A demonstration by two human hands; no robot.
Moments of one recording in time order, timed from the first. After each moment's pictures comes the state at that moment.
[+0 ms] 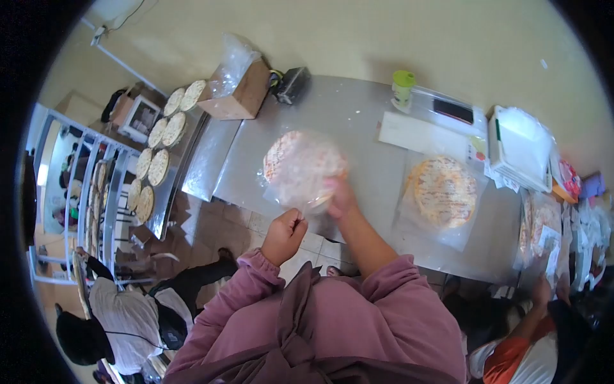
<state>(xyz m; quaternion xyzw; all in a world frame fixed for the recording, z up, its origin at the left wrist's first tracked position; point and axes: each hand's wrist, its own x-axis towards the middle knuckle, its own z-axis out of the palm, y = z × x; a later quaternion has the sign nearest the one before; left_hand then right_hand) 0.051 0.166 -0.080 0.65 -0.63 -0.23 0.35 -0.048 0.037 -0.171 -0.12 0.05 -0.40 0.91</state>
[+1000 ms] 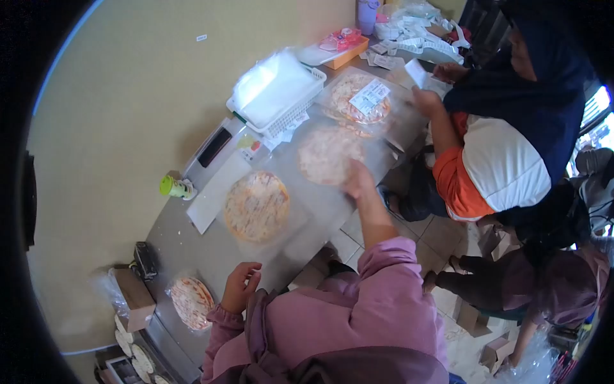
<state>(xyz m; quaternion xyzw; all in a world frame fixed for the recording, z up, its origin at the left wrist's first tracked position) -0.099 0.077 -0.080 0.32 -0.83 -0.44 0.10 -0.493 0.122 -0.232 0.05 0.31 -0.77 0.55</state>
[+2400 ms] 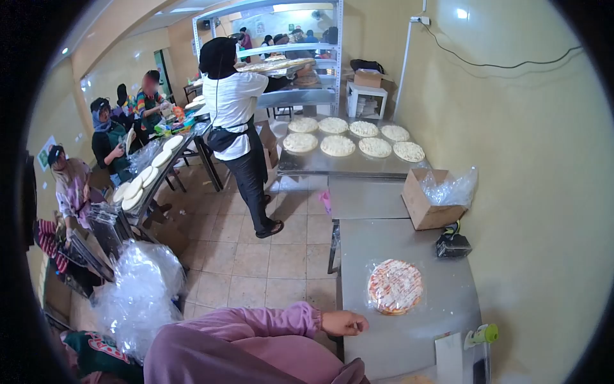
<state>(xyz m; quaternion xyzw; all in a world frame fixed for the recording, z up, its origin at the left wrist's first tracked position) 0.034 0.173 -0.118 0.65 -0.50 -0.44 0.38 -0.369 -0.199 -0.060 -0.71 0.58 -0.40 0.03</state>
